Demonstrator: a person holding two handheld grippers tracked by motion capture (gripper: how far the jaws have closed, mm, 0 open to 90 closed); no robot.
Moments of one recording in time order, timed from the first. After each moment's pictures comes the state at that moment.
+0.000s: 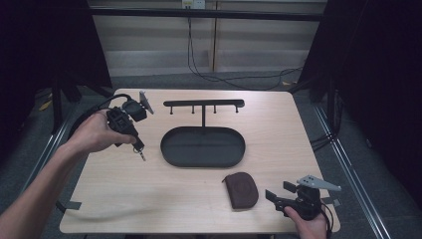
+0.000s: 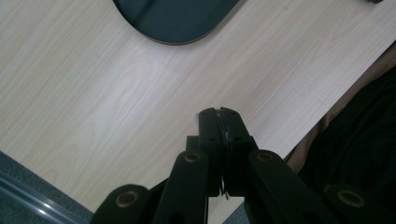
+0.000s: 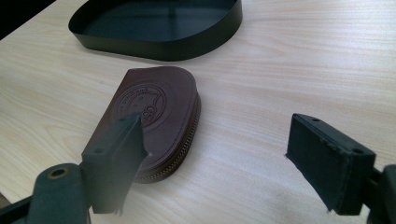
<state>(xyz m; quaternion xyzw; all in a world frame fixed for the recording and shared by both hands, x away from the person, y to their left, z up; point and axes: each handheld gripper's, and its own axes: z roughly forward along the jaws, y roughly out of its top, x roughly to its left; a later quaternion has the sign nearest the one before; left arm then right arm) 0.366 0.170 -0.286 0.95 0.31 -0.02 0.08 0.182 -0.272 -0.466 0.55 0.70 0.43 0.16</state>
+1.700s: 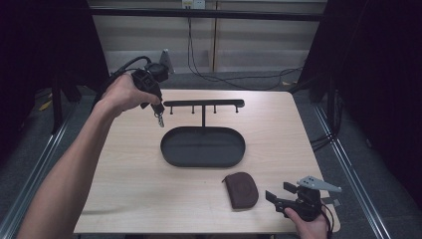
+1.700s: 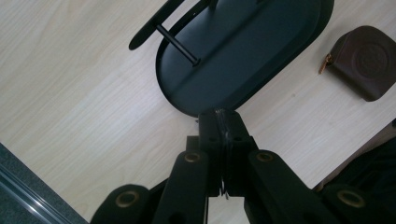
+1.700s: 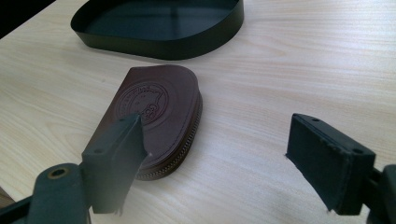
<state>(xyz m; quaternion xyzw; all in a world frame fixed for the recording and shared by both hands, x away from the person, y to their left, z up) 0.440 0.118 -0.246 0.93 0.36 0.00 0.09 0.179 -0.272 -0.465 0.54 0.70 0.44 0.16</state>
